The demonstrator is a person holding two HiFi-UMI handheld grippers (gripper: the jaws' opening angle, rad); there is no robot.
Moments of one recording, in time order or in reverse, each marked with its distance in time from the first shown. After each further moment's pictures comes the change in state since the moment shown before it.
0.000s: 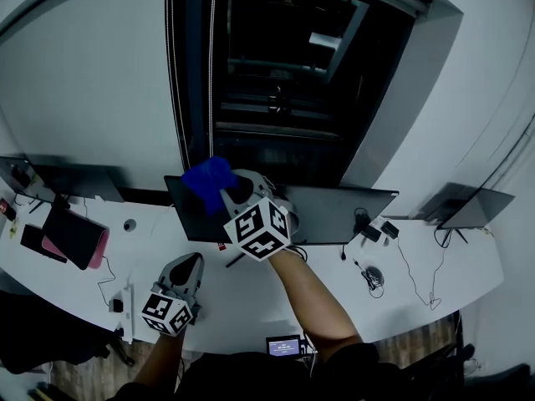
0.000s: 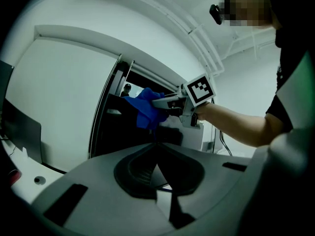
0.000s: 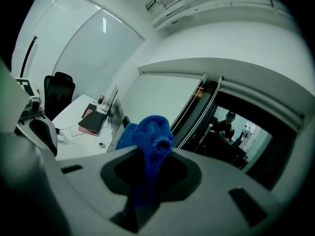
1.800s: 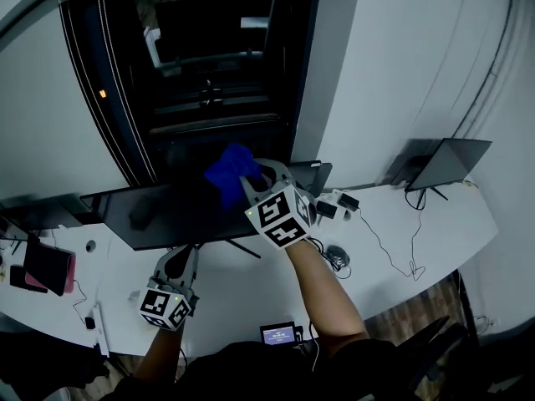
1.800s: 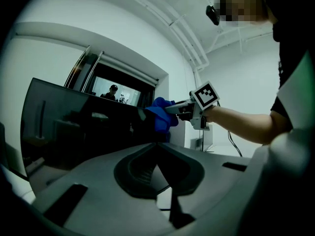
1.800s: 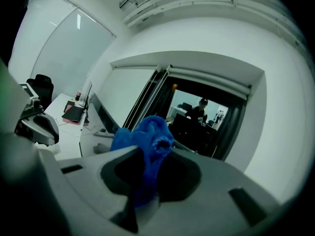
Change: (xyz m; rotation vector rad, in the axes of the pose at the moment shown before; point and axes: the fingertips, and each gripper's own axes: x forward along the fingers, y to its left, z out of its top) left arm 0.123 -0.151 -0.018 0.101 0.005 -0.130; right arm -0.168 -0.154 -0.171 0.167 0.090 -0.222
